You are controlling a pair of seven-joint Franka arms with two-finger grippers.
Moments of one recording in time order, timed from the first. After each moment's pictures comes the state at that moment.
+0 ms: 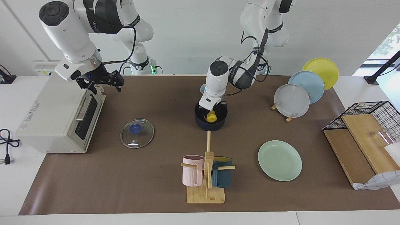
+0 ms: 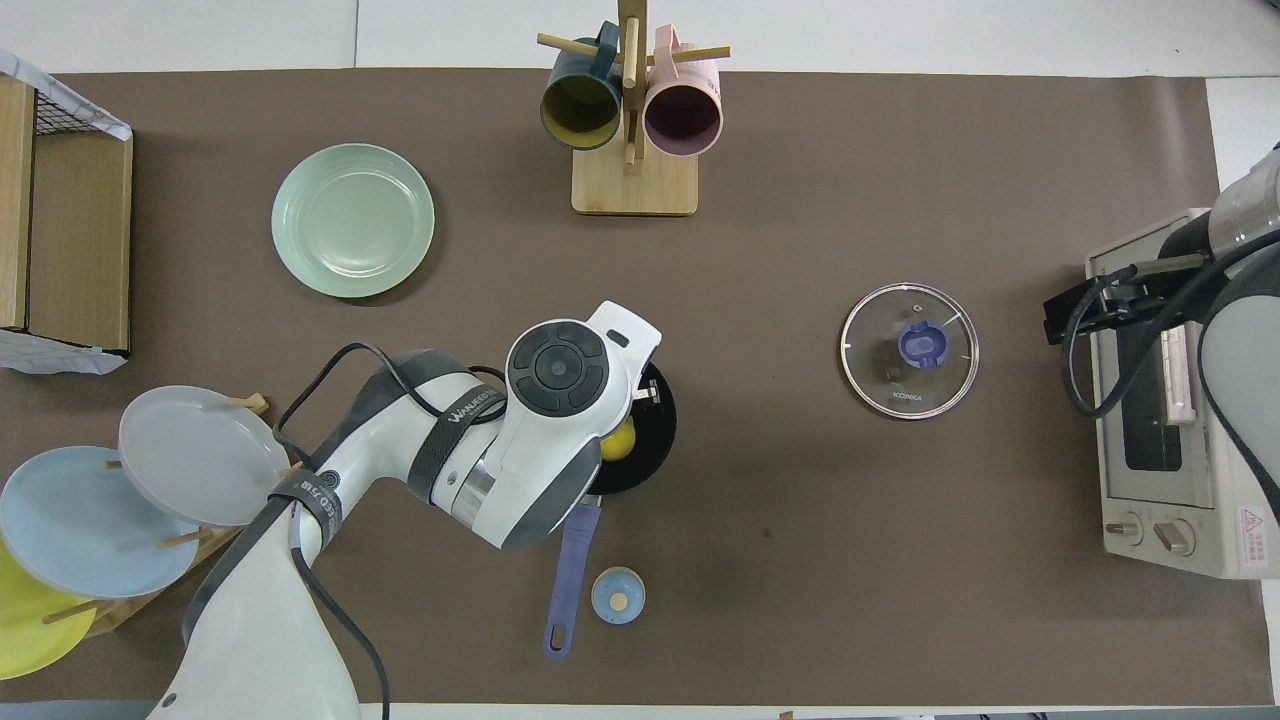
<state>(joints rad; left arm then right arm) -0.71 0.29 -0.02 -1.94 -0.06 2.22 -0.81 0.04 0.04 0.00 -1.61 -0.01 1.53 -0.06</state>
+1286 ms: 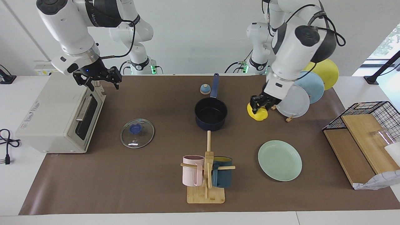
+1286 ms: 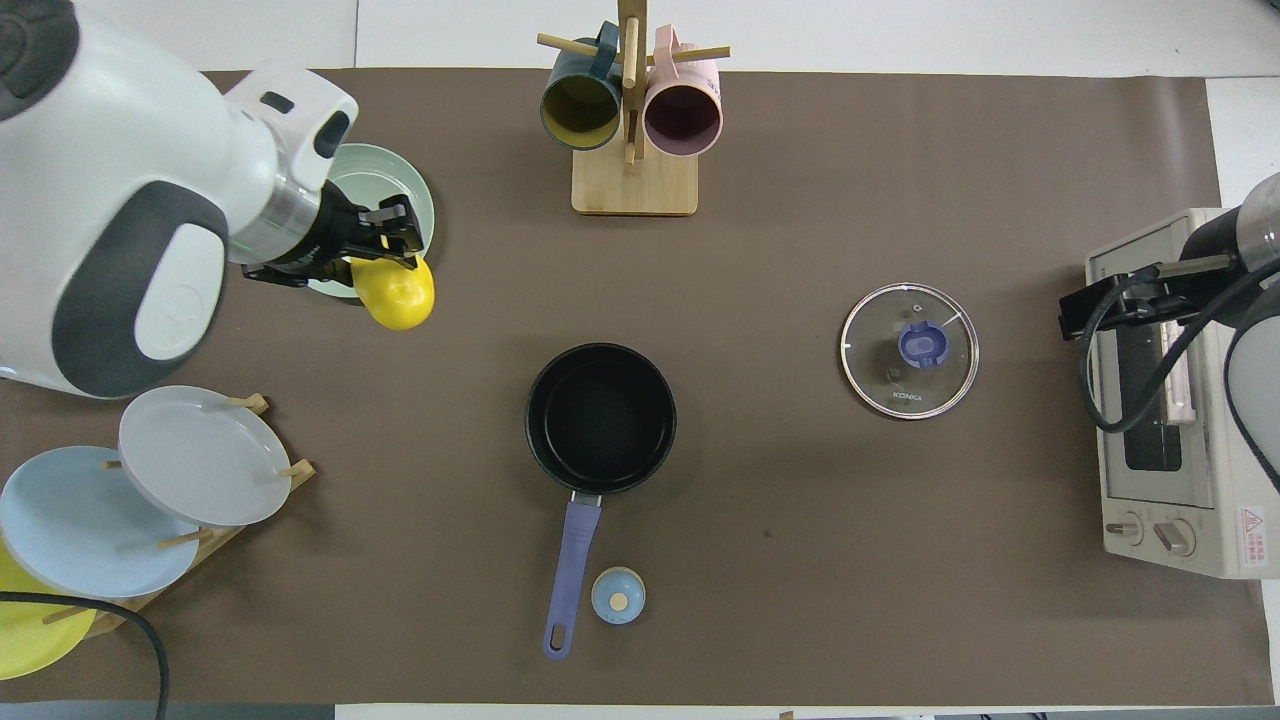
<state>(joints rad) -0.29 0.21 0.01 -1.54 -0.11 1.78 -0.40 0.03 0.01 0.01 -1.60 -0.02 1.53 -0.06</state>
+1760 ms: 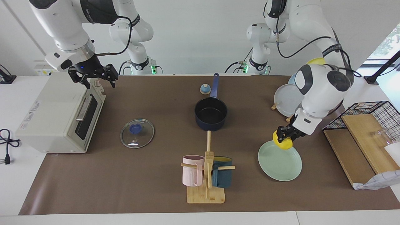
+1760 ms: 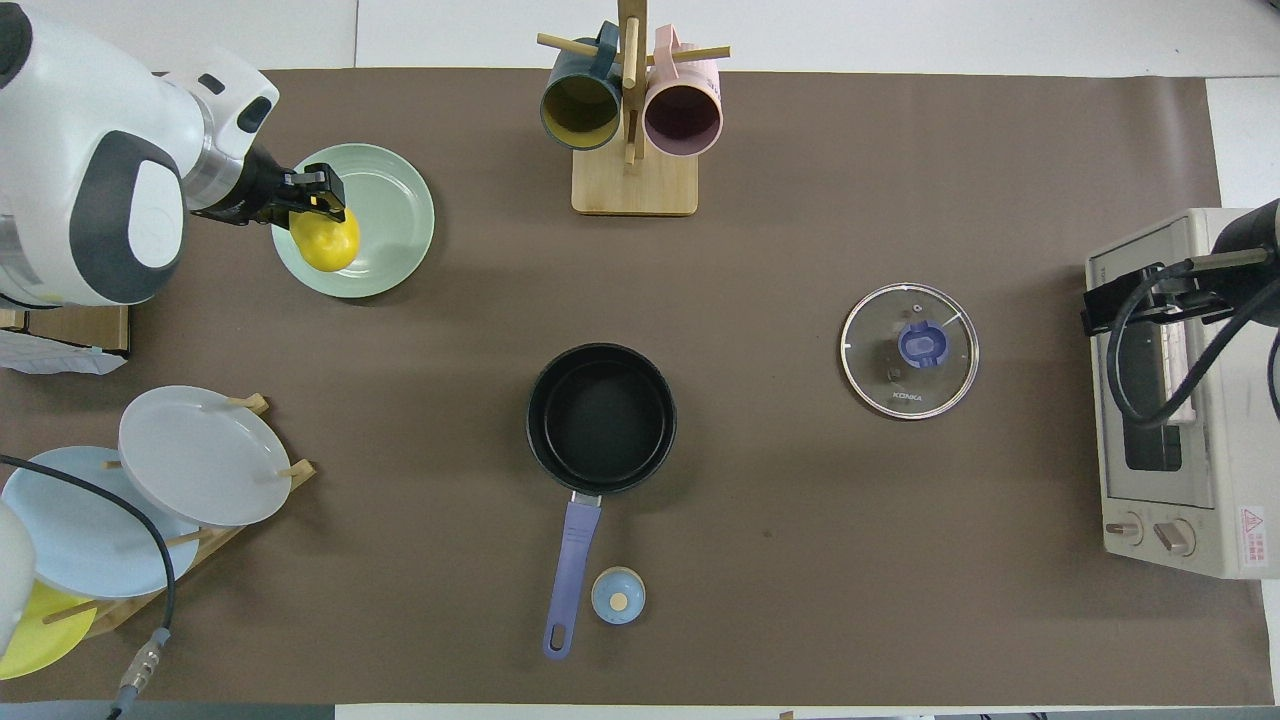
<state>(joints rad) -0.16 0.44 0.01 -1.54 -0.10 2.04 -0.13 0.01 0.01 0.00 -1.57 -0.02 1.51 -0.05</state>
